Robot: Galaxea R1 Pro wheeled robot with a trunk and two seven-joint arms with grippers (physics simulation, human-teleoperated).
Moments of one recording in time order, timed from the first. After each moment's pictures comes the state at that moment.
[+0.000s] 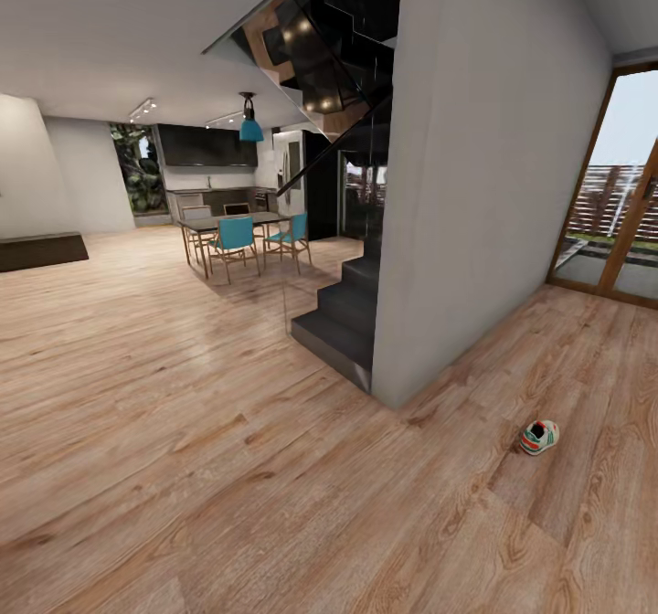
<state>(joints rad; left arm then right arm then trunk) 0.00 0.00 0.00 0.00 0.00 0.00 0.00 -0.03 0.03 0.00 -0.02 0.00 0.00 0.00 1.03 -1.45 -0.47</state>
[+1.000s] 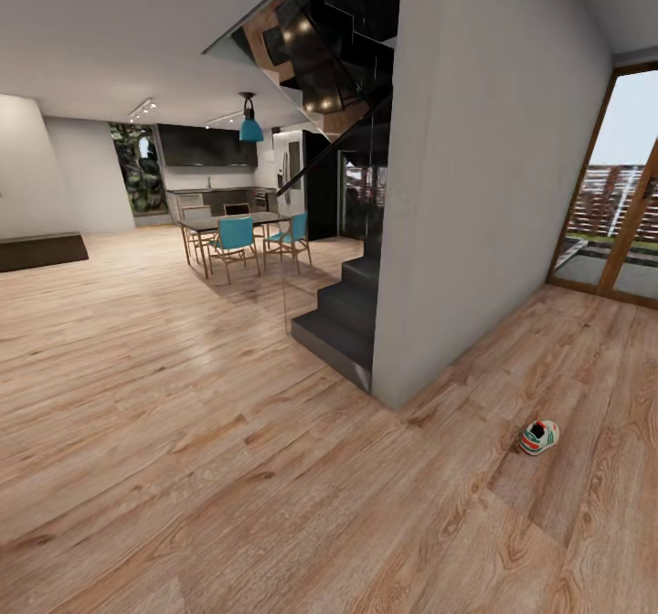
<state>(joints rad) -0.10 0.09 0.01 -0.22 0.01 -0.17 0.01 -0.03 -0.04 -0.01 -0.24 0.00 -0.12 -0.01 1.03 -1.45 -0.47</state>
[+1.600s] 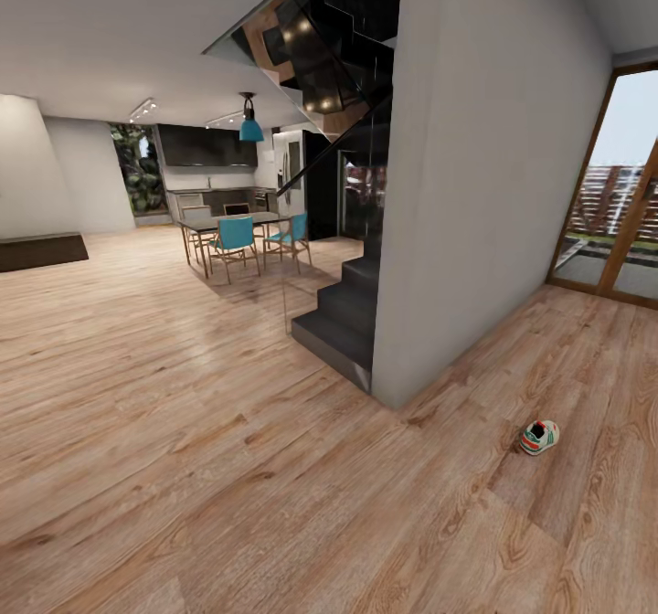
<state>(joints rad) -0.21 0.08 0.01 -0.27 0.01 -0.17 0.00 -0.03 -0.04 -0.01 -0.62 0.01 -0.36 0.00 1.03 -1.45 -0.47</state>
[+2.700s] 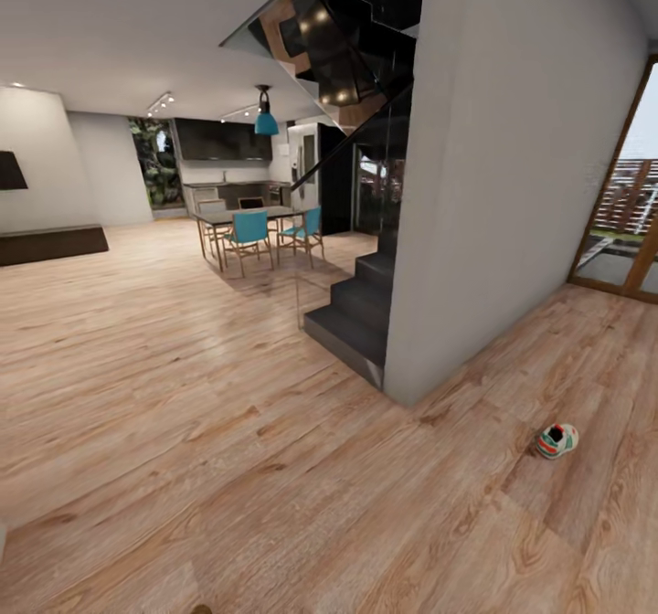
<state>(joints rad) -0.20 0.09 0.08 -0.26 0.07 -0.32 0.00 -0.04 -0.04 0.00 -0.54 0.02 -0.39 0.00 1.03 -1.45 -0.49</state>
